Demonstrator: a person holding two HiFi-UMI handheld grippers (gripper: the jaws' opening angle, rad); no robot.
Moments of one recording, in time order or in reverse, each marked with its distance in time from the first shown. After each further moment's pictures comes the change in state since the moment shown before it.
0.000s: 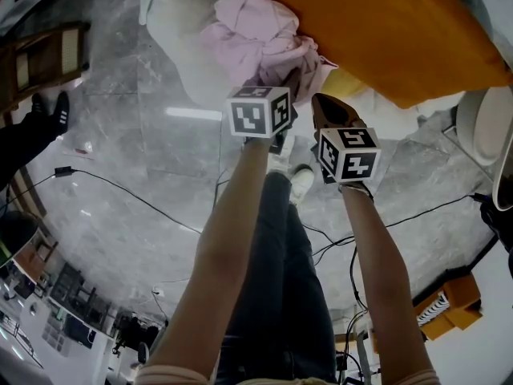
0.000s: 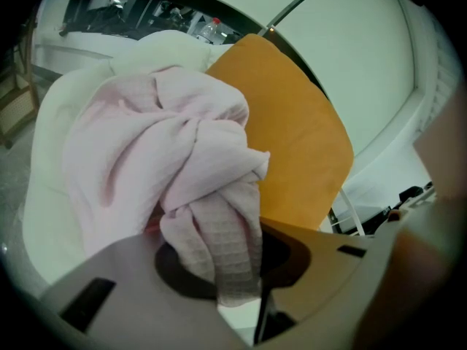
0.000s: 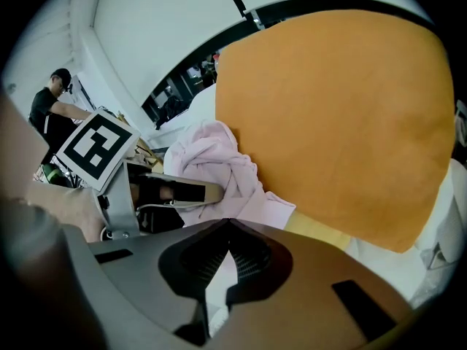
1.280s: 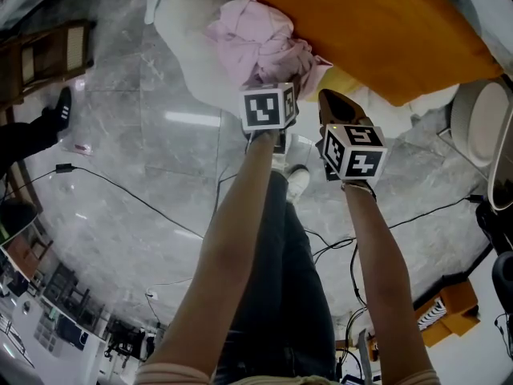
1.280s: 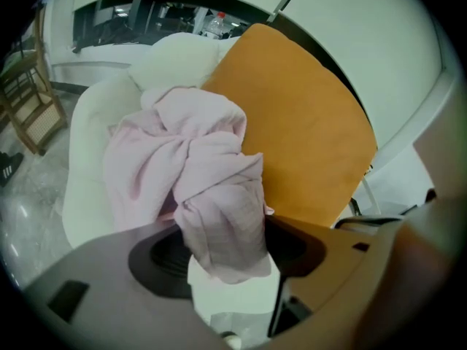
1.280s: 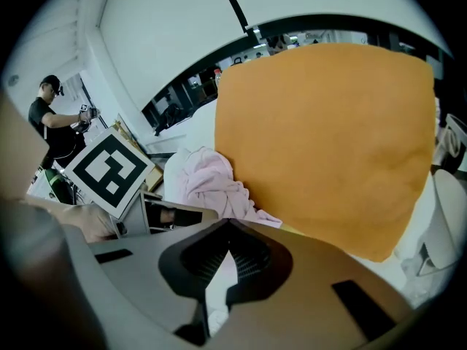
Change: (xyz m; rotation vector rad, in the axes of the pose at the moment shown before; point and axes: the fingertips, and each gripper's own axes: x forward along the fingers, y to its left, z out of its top) left arm -0.014 0.005 -0.019 -0.032 0.083 0.210; right arm -0.036 -0.010 0.019 -0.017 -0.059 -0.040
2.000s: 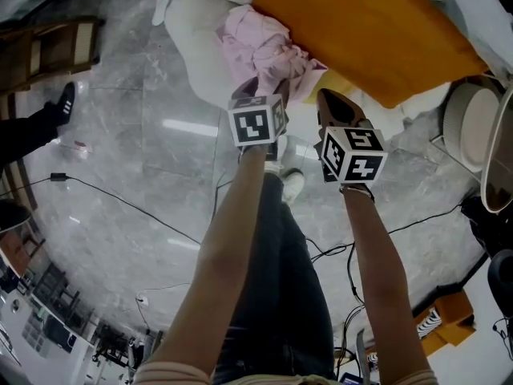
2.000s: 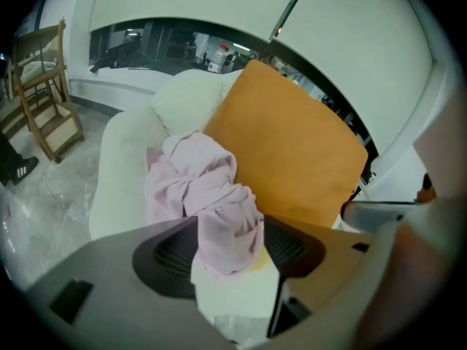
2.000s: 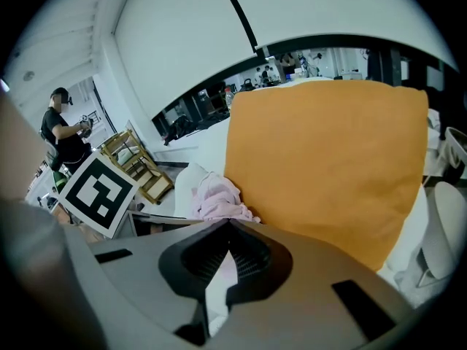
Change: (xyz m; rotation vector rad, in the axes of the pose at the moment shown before) left arm -0.053 0.000 0.002 -0.004 -0.149 0.042; right arm -0.040 0.018 0.027 -0.047 -0.091 0.023
